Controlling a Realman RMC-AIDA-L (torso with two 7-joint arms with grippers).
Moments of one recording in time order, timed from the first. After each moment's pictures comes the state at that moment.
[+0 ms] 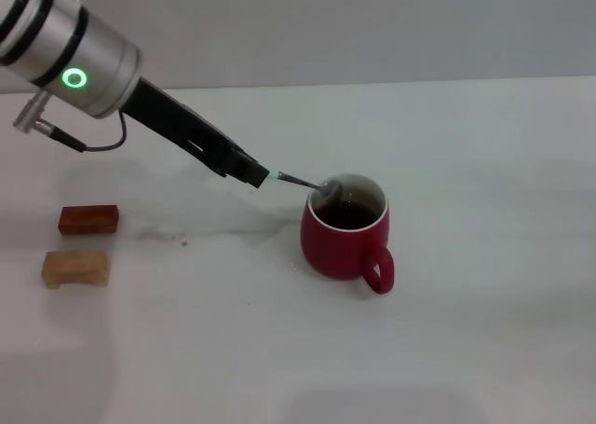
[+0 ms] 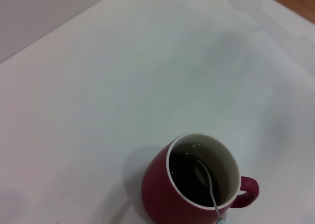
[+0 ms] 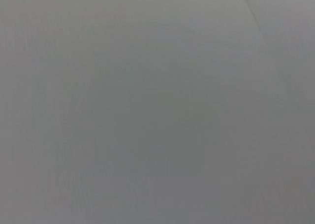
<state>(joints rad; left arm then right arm) -0.93 -2.03 0.90 1.07 2.48 1.74 -2.32 0.51 2.06 -0.37 -0.18 -0.59 -1.26 0.40</state>
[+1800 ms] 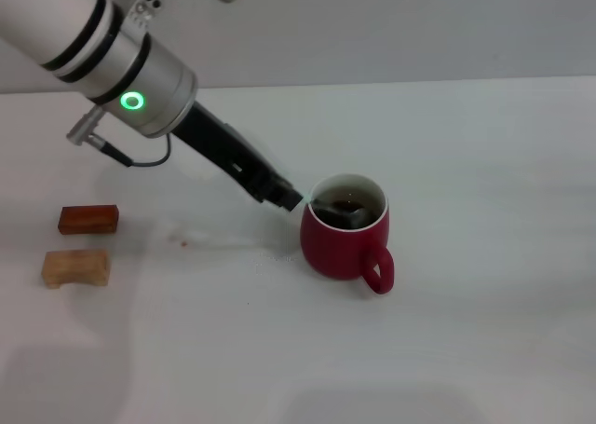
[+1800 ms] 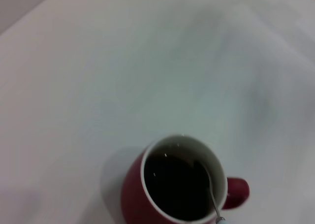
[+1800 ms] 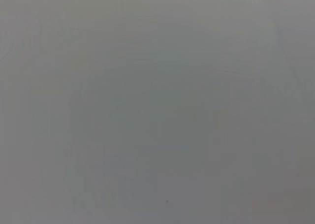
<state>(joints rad) -0.96 -2.06 1.01 1.02 2.49 1.67 -2.30 0.53 2.06 -0.37 -0.16 -0.60 -1.18 0.38</state>
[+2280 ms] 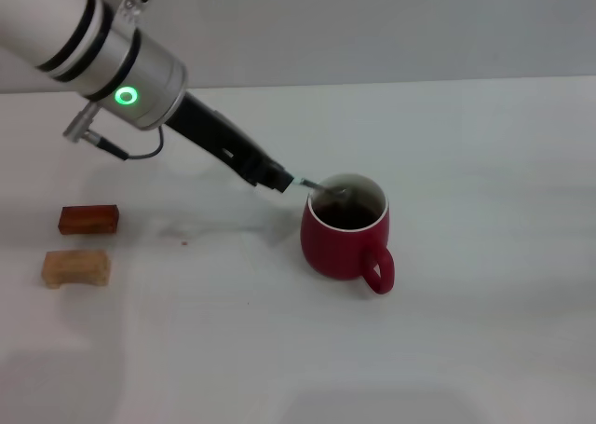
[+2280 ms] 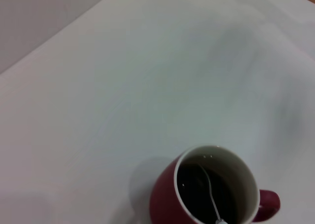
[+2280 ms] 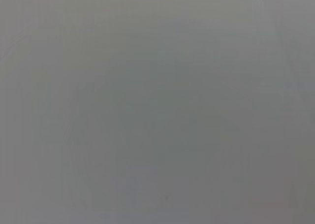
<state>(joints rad) -0.94 -2.06 0.99 1.01 2.49 1.60 -2.30 0.53 2.06 -0.36 -0.16 -0.59 -1.18 0.38</state>
